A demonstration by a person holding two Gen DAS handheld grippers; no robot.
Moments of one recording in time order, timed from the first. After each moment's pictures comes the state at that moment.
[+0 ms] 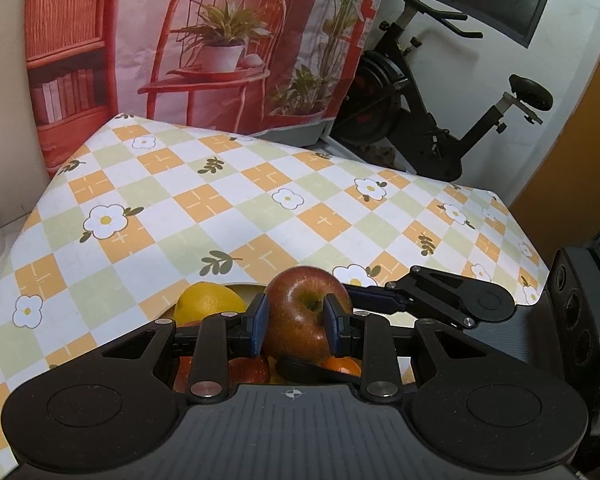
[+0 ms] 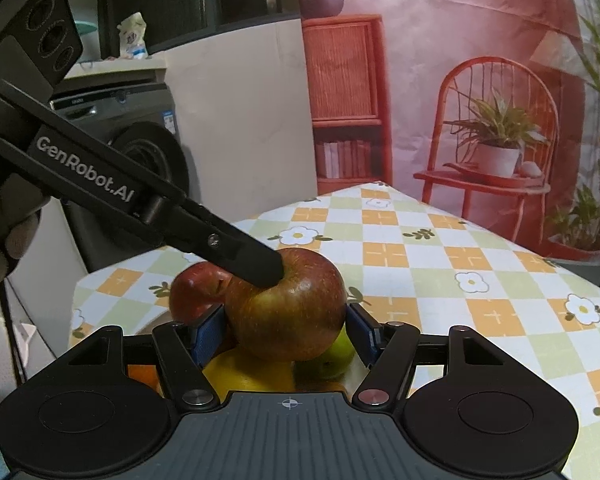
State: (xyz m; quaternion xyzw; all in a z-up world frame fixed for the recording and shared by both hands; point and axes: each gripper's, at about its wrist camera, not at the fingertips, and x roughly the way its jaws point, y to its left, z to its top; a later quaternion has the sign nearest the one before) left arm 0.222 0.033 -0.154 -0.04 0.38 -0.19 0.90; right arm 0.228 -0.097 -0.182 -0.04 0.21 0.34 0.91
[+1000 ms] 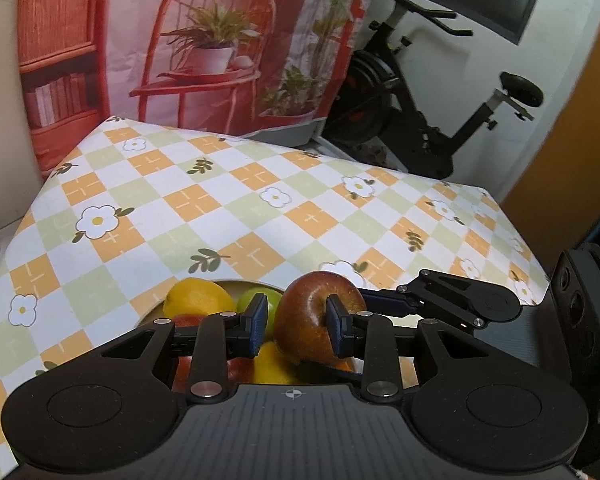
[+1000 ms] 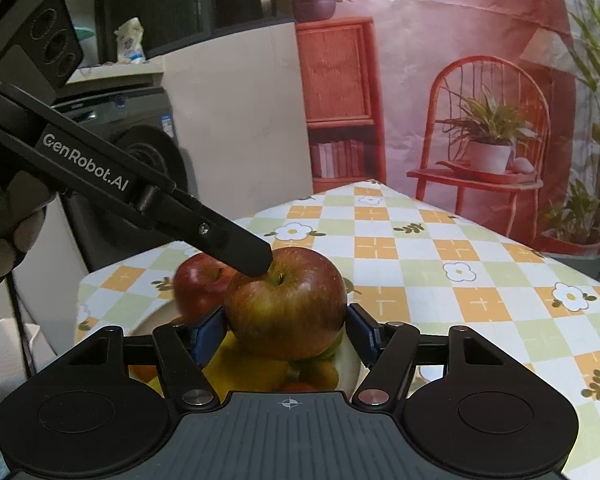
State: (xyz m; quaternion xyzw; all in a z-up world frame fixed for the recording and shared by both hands) left arm 0.208 0.029 -0.149 -0.03 0.37 -0.20 0.90; right arm 0.209 -0.119 -0.177 -0.03 0.21 0.35 0.91
